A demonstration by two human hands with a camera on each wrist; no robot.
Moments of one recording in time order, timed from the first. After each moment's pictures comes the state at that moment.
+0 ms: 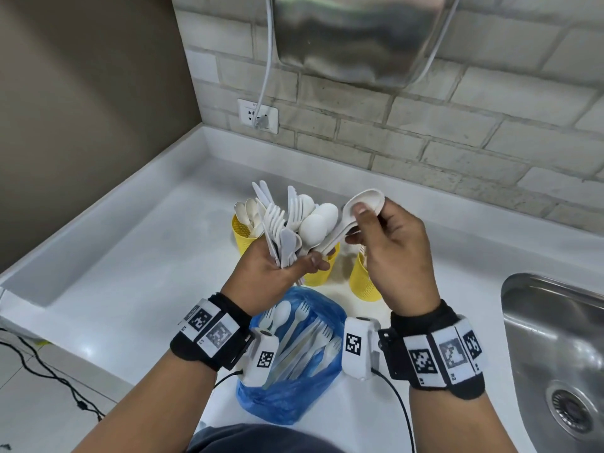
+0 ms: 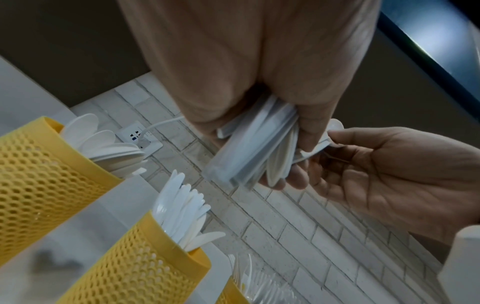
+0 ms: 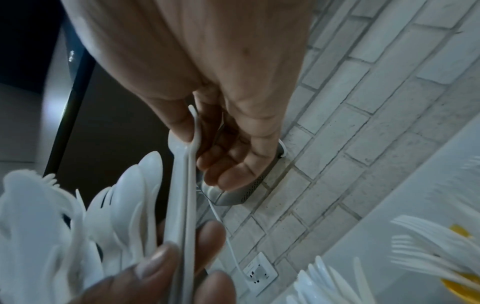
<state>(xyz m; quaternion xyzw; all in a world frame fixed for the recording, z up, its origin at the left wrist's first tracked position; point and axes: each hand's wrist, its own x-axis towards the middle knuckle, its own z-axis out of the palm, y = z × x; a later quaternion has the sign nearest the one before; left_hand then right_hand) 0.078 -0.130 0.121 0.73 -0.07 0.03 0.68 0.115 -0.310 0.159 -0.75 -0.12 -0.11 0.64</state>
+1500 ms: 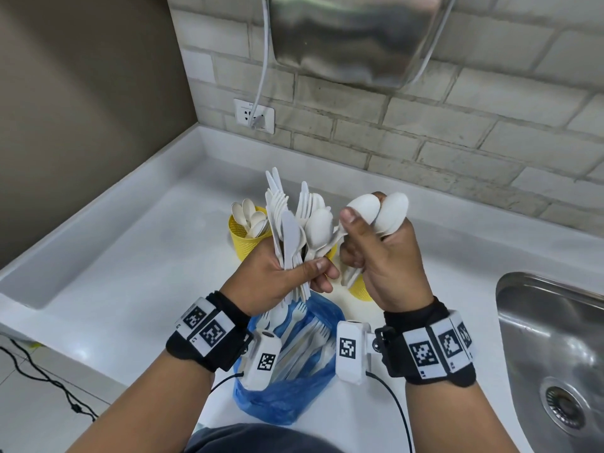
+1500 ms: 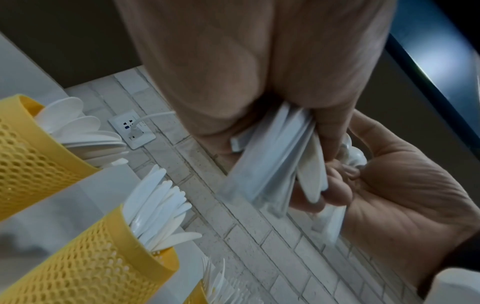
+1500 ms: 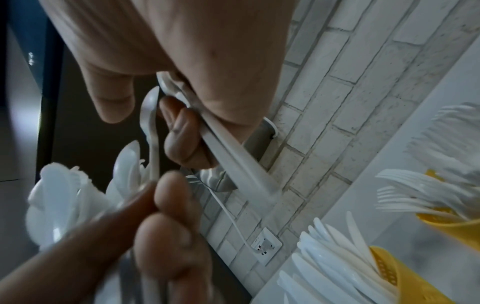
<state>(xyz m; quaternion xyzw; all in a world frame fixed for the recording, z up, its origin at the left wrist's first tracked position) 0.080 -0.134 0.126 0.69 -0.12 -0.04 0.71 0.106 -0.303 0.167 -0.58 -0.15 0.03 0.80</state>
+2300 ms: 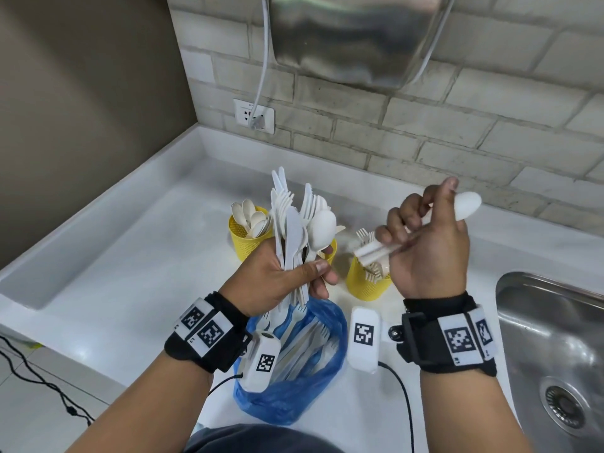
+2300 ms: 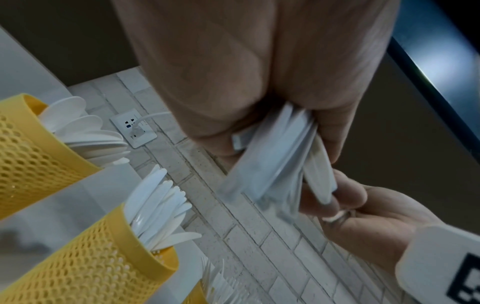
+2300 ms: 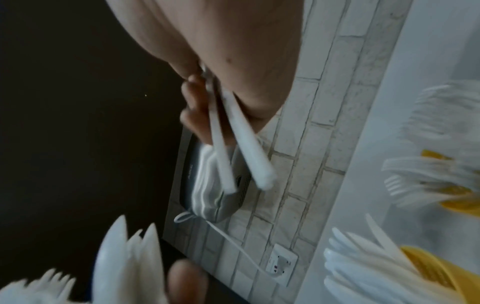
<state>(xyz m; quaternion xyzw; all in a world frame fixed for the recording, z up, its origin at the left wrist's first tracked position) 0.076 -0.133 0.133 0.69 -0.13 -0.07 0.71 0.122 -0.326 0.182 -0.41 0.01 -0.06 0.91</state>
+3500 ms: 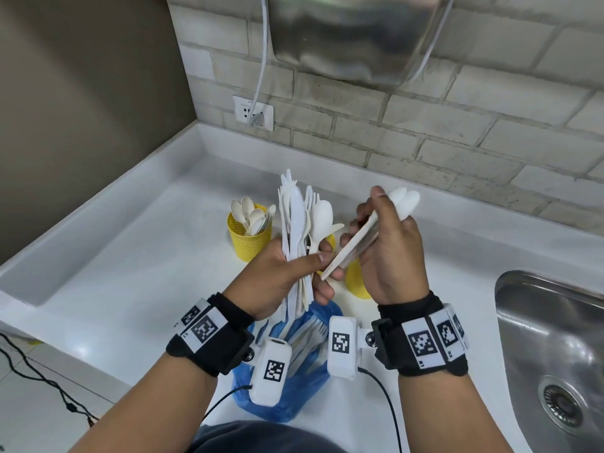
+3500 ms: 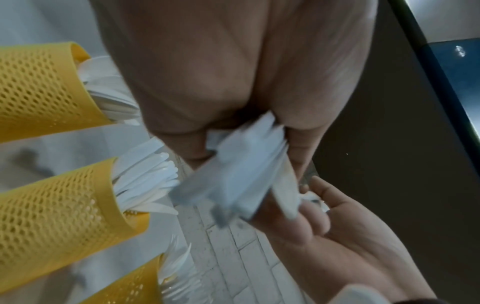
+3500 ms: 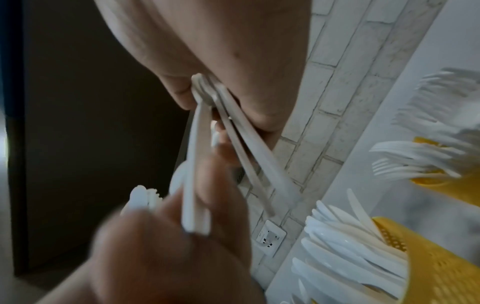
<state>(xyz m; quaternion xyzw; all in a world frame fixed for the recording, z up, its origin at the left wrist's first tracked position) 0.078 -0.145 0.131 0.60 -0.06 -0.15 0.78 0.119 -0.303 0.162 -0.55 0.03 0.01 0.84</state>
